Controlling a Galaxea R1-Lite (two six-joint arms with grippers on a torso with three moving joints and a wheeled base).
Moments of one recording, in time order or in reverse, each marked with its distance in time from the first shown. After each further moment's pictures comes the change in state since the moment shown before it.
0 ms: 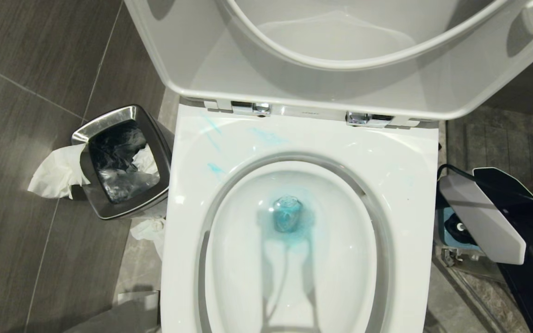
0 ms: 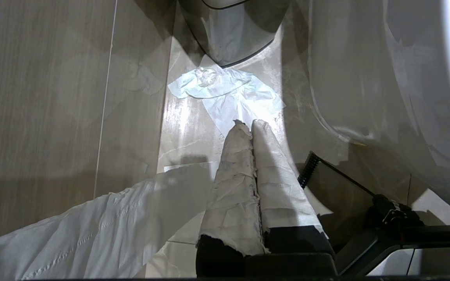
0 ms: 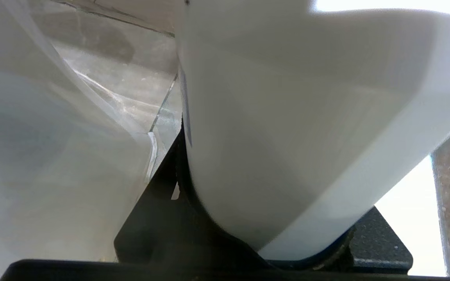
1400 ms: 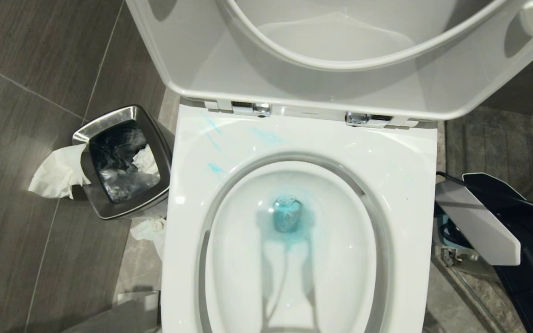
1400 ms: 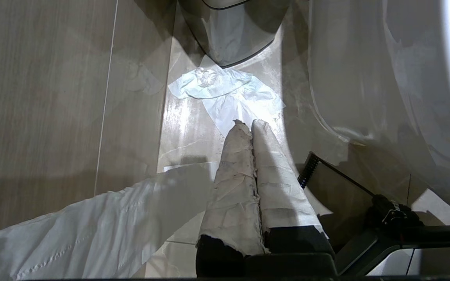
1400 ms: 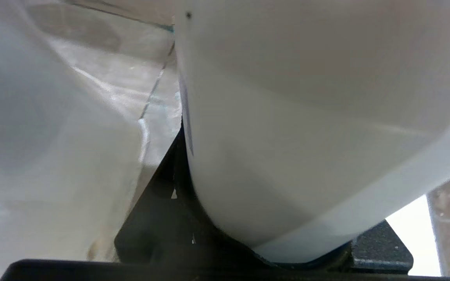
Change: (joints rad) left arm 0.000 0.000 0.000 0.000 0.000 0.000; right arm 0.014 0.022 0.098 -0.073 -0.066 -0.002
